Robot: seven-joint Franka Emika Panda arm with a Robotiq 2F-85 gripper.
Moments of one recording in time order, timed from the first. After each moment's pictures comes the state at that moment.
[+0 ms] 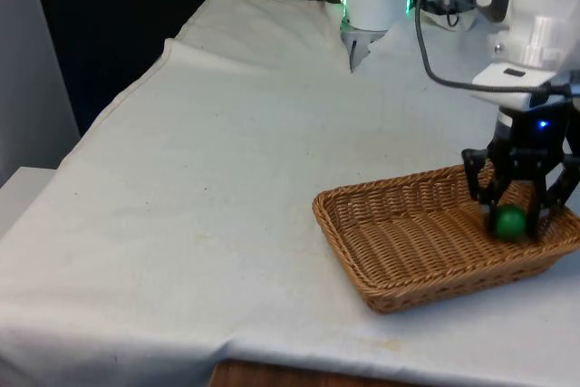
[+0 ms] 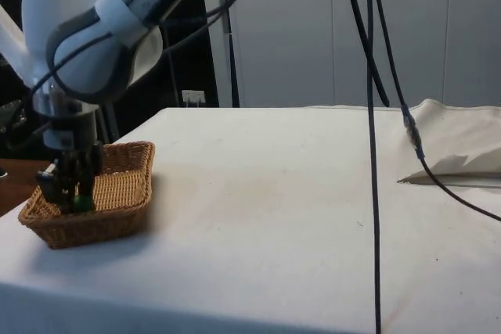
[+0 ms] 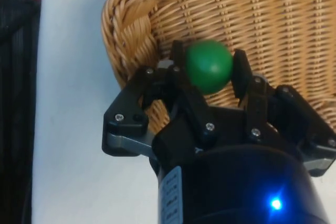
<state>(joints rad) 0.49 0.88 -0.28 -1.42 0.22 2.45 0.10</state>
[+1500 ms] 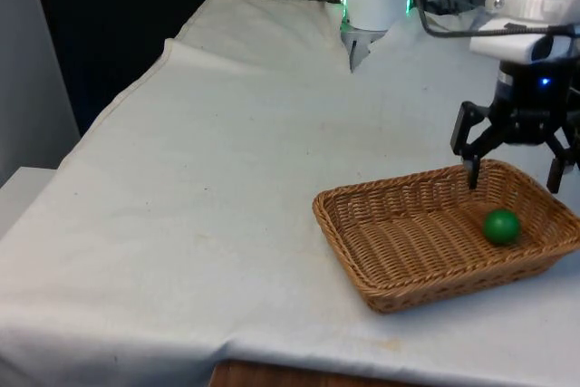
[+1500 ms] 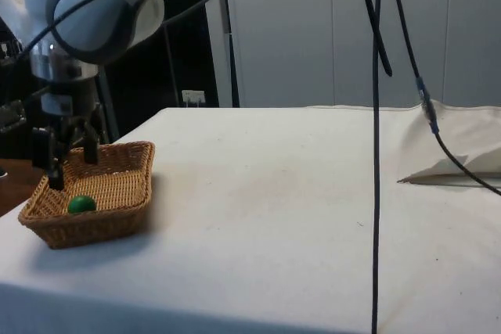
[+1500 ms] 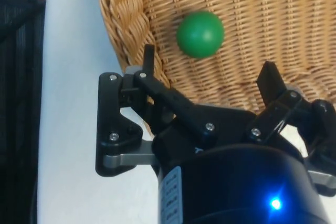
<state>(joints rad) 0.49 0.77 -0.28 -1.49 0.19 2.42 0.10</state>
